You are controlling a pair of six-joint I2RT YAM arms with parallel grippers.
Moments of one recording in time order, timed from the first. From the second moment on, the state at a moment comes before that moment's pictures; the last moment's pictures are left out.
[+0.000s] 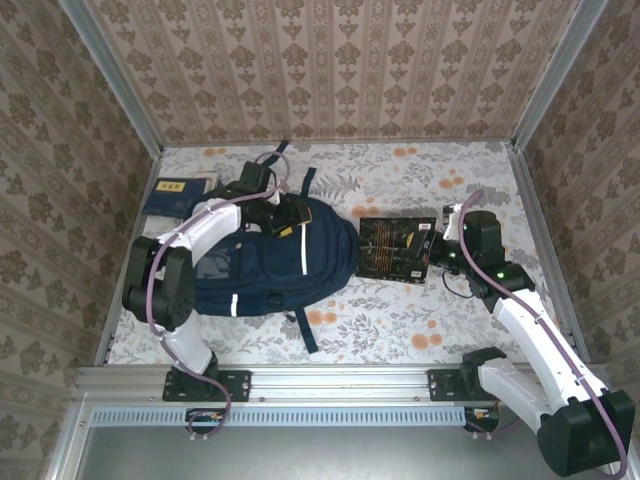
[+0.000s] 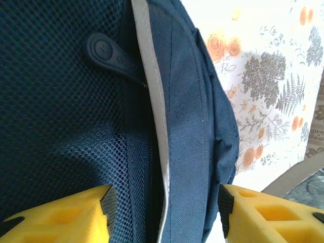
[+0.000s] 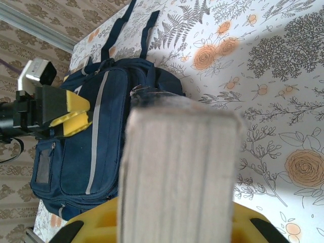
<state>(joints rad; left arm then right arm) -0.40 1.74 1.25 -0.52 0.51 -0.65 0.17 0.90 0.70 -0.39 -0.39 0.61</state>
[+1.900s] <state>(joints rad) -0.43 1.37 1.17 -0.24 0.93 -0.75 0.16 0.70 0.83 -0.57 -0.34 0.70</state>
